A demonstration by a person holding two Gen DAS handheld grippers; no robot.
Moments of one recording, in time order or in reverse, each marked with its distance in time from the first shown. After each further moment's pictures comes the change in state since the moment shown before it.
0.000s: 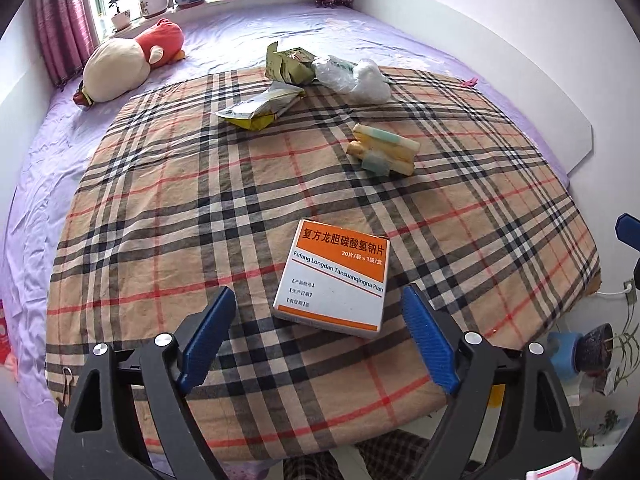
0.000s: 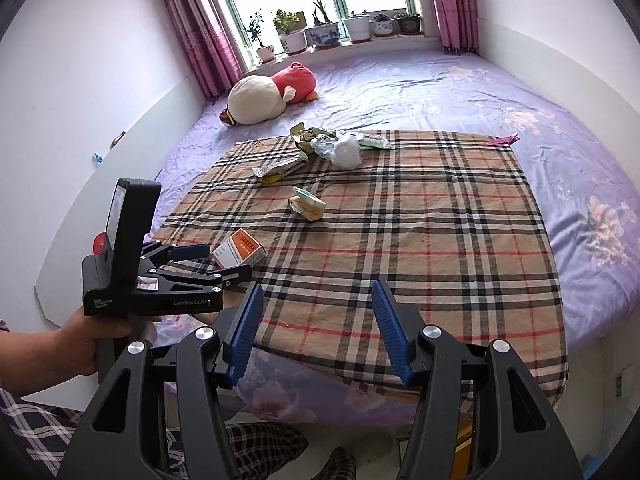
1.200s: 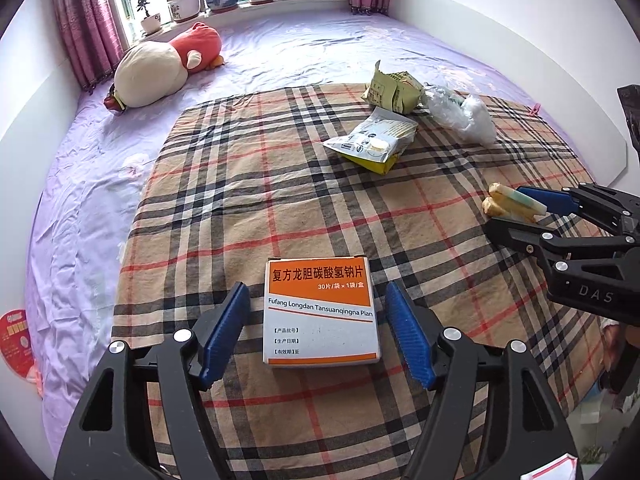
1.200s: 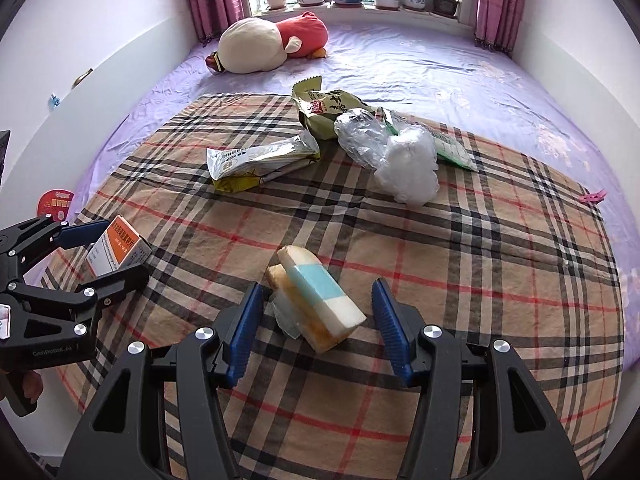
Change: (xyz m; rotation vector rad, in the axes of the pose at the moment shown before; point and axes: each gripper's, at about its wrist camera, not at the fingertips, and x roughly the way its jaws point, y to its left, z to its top) left arm 0.019 0.077 0.036 -0.029 -0.022 0.106; right arm 0.183 0.033 0.073 -0.165 0.145 -0.112
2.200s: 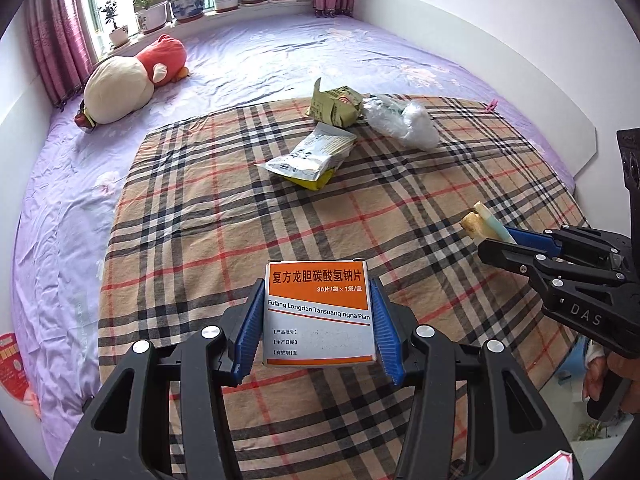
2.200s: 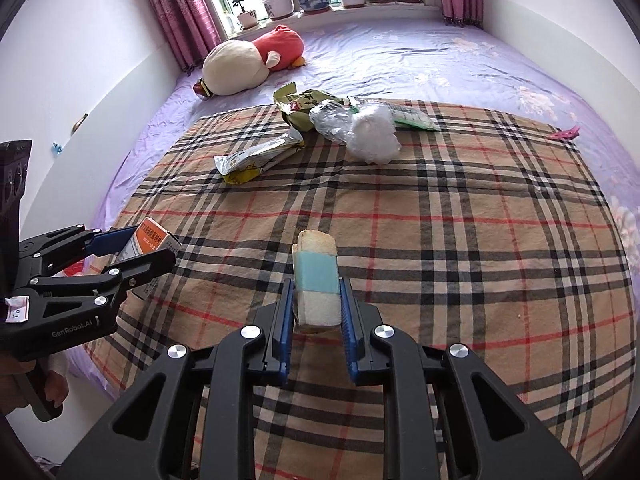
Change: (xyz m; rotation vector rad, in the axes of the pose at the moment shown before) left arm -0.023 -0.028 0.006 0.070 -0.002 -0.104; right arm -0.043 -0.016 -0.037 0.184 -0.031 0.055
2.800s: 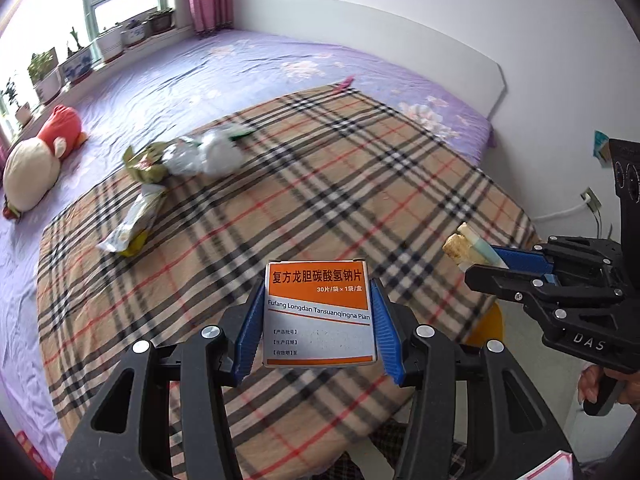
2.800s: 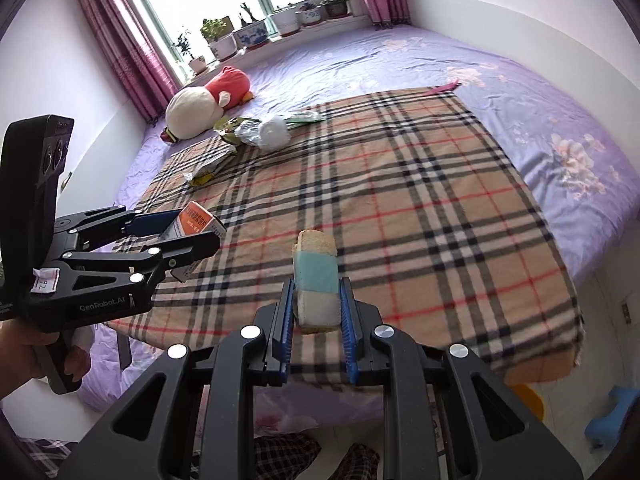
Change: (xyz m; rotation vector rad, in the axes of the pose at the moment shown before) left arm -0.022 -0.130 0.004 0.326 -0.013 -0.227; right arm -0.106 -0.060 -0.084 0.226 -0.103 -0.067
